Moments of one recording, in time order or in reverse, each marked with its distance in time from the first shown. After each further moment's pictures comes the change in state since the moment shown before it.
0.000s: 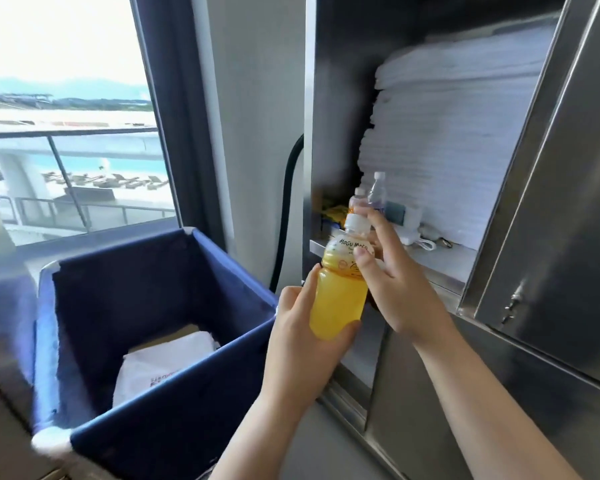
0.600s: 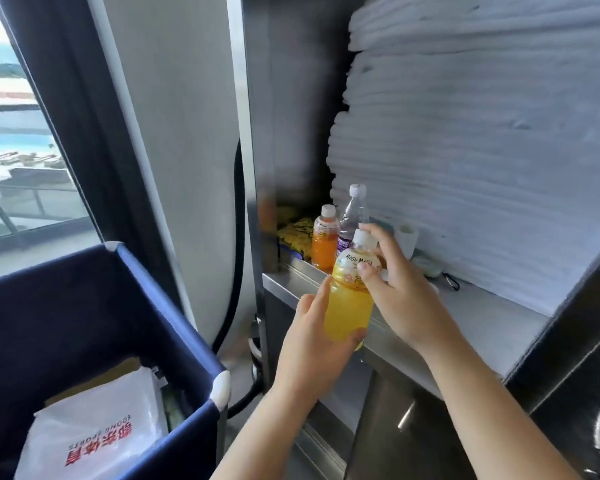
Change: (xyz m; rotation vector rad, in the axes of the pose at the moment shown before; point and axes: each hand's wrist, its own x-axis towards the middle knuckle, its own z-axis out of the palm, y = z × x) left_hand 0.245 -0.132 0.182 0.022 -0.221 -0.121; right_hand 0.210 0.227 -0.061 -0.221 0.024 0.174
